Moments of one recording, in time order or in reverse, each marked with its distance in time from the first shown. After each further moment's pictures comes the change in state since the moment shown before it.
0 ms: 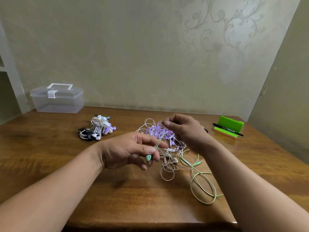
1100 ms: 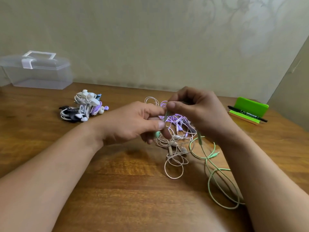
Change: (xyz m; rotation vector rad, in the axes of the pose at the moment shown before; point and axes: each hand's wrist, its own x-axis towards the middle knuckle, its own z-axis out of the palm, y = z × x) left_hand 0.048 -0.009 -0.019 0.455 0.157 0.149; right_hand 0.008 0.019 -0.004 -0.143 0.057 -0.215
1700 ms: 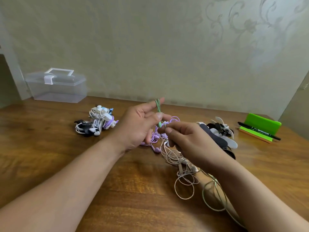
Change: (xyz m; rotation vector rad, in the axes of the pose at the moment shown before) left_hand 0.011 -0.010 -0.011 -0.135 0.546 0.114; right_hand -0.002 0.006 0.042 -0.078 -0.154 0.179
